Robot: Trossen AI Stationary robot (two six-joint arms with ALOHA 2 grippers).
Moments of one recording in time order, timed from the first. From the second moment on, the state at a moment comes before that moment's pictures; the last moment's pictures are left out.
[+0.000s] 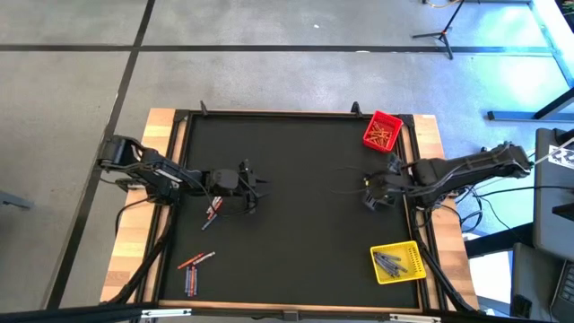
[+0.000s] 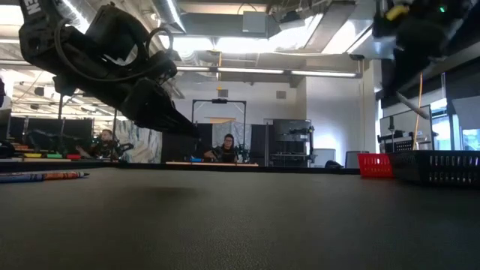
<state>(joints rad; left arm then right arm) 0.00 1.50 0.36 0.71 -0.23 -0.05 0.22 1.02 0.84 -1.01 0.46 0.65</state>
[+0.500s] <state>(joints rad) 0.00 1.50 0.36 0.72 -0.23 -0.05 0.22 1.02 0.59 -1.04 0.46 0.99</state>
